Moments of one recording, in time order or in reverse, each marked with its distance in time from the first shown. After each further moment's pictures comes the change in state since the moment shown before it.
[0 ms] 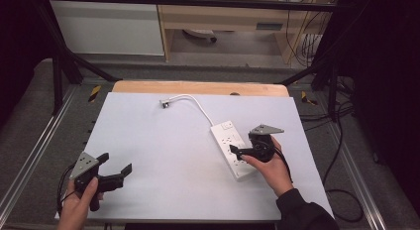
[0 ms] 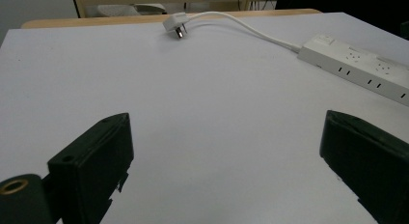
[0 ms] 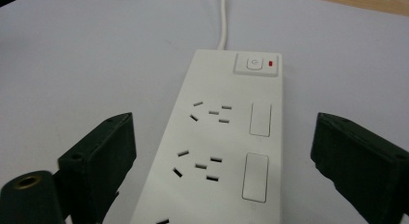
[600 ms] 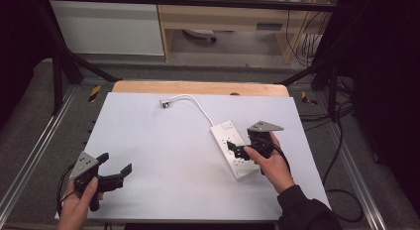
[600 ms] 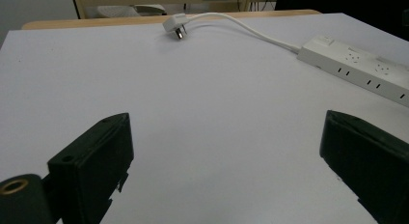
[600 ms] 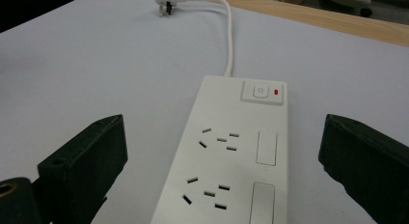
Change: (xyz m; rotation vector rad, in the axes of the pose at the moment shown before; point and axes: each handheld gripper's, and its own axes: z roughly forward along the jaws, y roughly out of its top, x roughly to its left) left arm 0.000 0.000 -0.001 -0.003 0.000 0.001; right arm 0.004 0.012 -0.002 -0.059 0.013 -0.024
